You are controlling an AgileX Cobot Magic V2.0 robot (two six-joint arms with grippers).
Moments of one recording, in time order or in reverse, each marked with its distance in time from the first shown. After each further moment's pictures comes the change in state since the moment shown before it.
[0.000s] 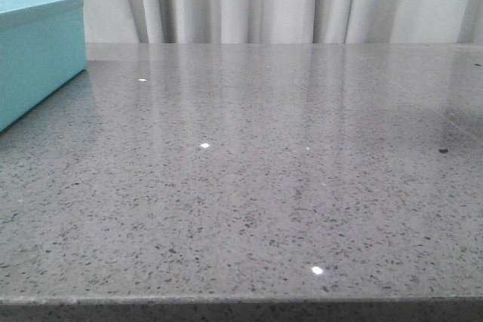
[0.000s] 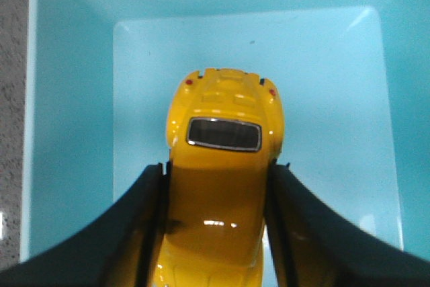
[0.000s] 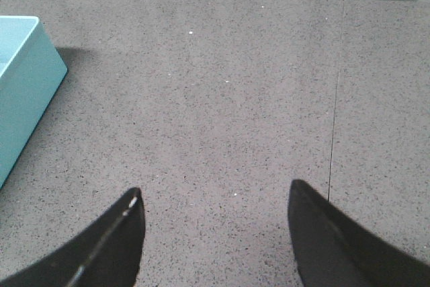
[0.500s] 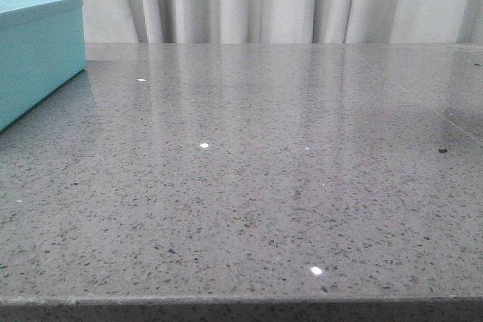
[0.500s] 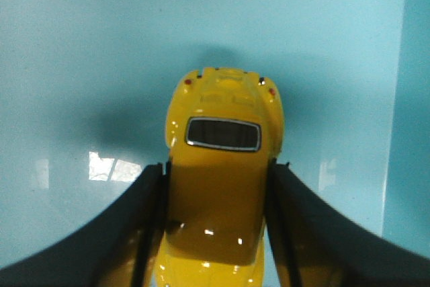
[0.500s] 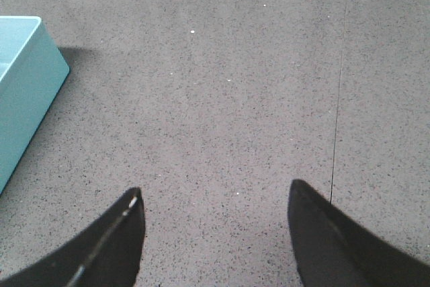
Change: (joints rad) left arm 0.000 0.111 0.083 -0.109 -0.012 -0.072; right arm 0.000 0.000 0.000 0.008 0.000 0.000
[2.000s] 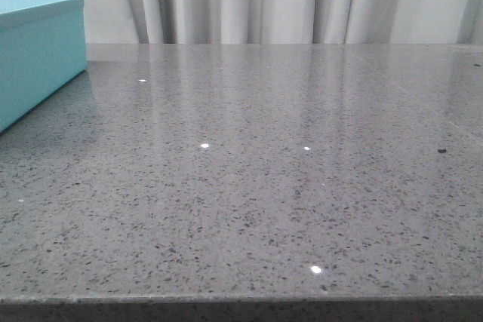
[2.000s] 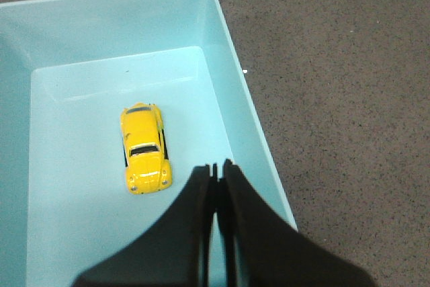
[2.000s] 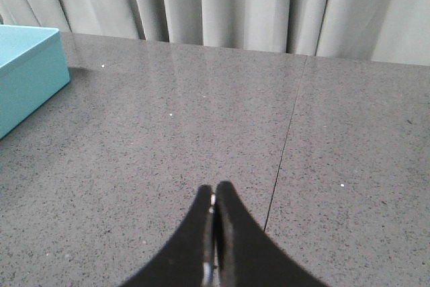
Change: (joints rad) left arm 0.000 -0.811 0.448 -0.201 -0.198 0.278; right arm 0.000 -0.712 0.694 -0.109 -0.291 -0.051
